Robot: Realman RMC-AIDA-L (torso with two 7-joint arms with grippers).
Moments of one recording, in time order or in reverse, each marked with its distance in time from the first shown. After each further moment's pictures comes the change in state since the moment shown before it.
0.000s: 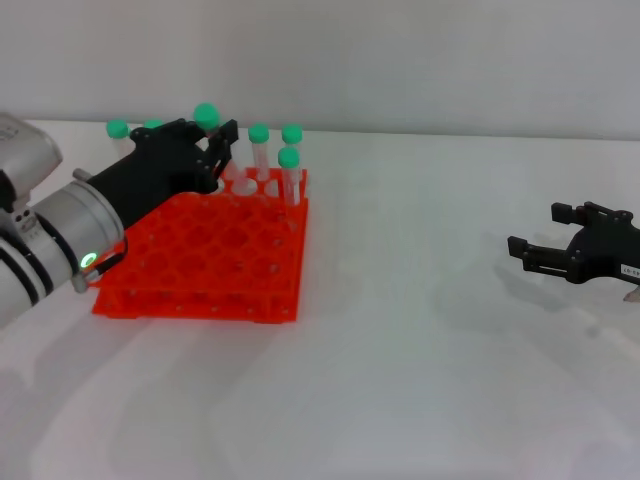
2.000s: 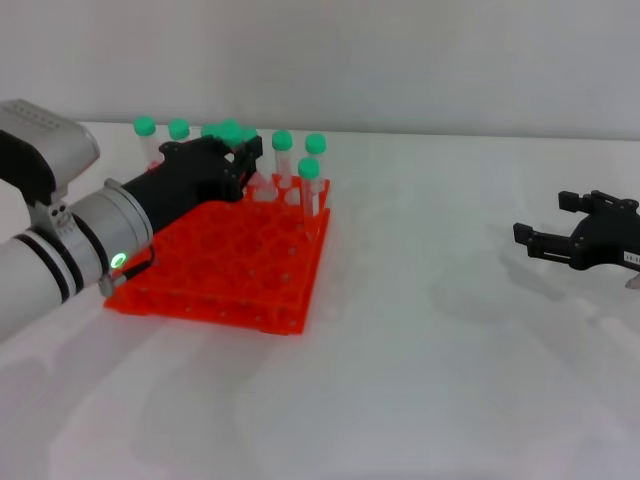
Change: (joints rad) left arm -0.050 -0.008 0.038 -0.038 0.030 -0.071 -0.087; right arm 0.019 -0.004 0.003 0.012 0.014 -0.042 -0.005
